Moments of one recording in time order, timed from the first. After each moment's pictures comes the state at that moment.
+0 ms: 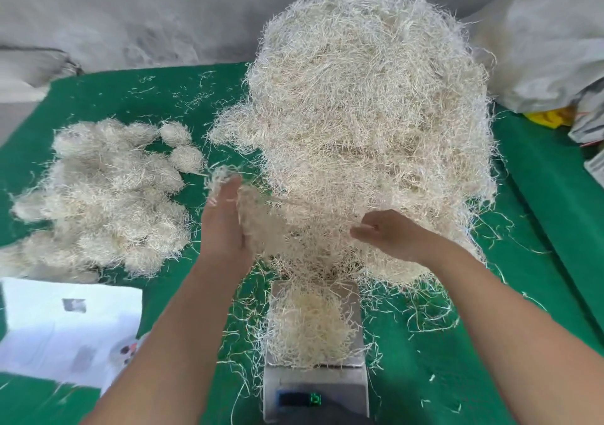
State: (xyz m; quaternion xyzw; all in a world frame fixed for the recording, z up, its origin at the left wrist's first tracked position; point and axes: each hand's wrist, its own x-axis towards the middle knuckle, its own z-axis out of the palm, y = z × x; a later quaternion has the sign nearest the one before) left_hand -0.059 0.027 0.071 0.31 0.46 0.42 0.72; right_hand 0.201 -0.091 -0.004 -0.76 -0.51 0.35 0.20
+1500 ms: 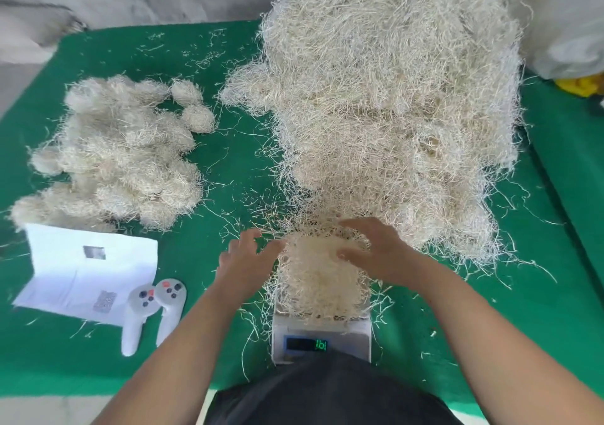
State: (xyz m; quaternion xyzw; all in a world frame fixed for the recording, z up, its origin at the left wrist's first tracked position) left_hand -0.133 -0.029 -0.031 0.69 0.61 -0.01 0.40; right_hand 0.115 -0.146 -0.028 -0.73 -0.53 0.39 0.17
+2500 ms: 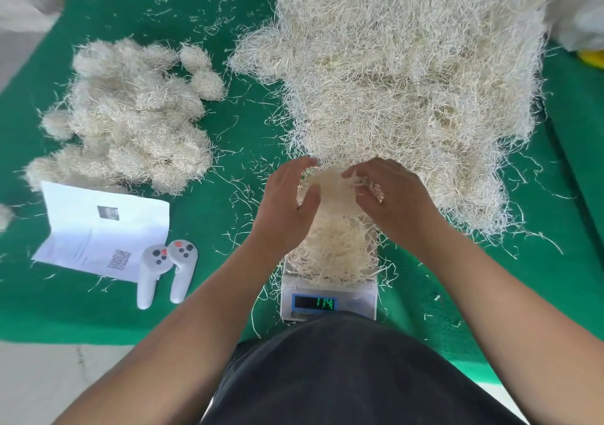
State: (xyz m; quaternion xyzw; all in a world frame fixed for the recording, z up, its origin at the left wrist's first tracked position) left_hand -0.103 -0.051 -0.009 0.82 0.40 0.24 0.33; right_hand 0.085 -0.153 0.012 -0.70 -0.61 0.13 0.34
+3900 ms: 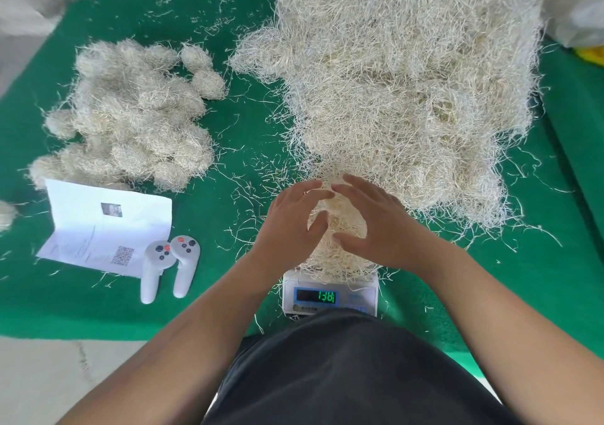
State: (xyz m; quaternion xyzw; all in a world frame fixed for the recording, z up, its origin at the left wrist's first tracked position) left_hand -0.118 -0.076 -0.021 0.88 0.36 0.12 0.29; right_hand 0.067 -0.177 -0.004 -0.70 -0.65 0.25 0.15
